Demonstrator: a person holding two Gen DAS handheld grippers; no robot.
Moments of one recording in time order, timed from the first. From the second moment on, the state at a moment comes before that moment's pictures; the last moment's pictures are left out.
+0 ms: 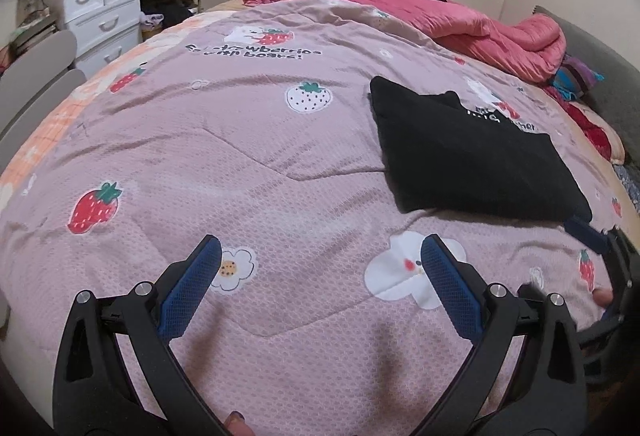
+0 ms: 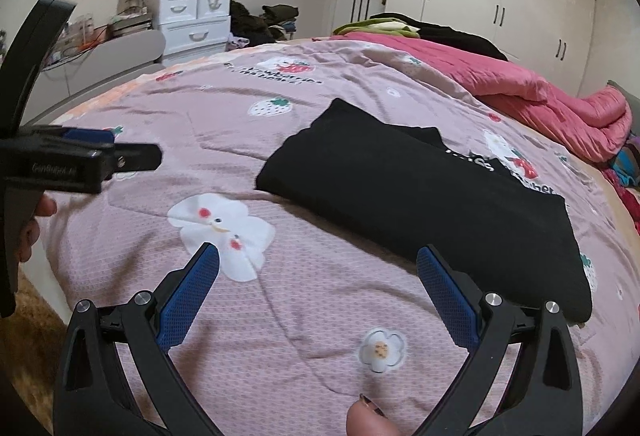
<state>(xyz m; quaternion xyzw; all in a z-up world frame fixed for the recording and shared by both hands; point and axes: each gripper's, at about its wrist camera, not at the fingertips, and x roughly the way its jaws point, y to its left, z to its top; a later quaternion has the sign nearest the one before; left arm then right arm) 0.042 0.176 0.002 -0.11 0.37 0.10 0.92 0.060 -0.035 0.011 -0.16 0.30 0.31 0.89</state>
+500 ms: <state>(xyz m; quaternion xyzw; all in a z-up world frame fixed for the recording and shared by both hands) 0.071 0.180 0.008 -0.14 0.38 0.09 0.91 0.059 -0.019 0.004 -0.17 0.30 0.32 0.88</state>
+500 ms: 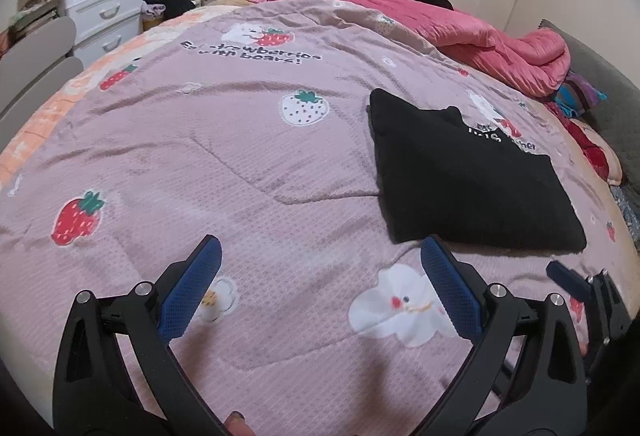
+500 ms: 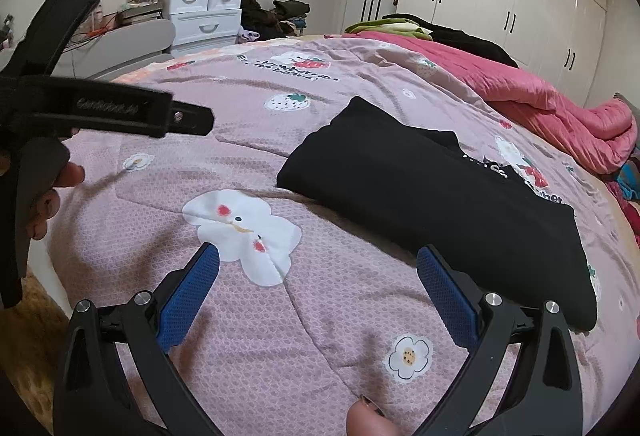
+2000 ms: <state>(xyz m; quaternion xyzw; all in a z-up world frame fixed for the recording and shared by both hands) 0.222 0.169 -0.001 -0.14 0.41 0.11 0.90 0.138 -0.030 -0.021 -0.22 0.32 0.25 0.89</state>
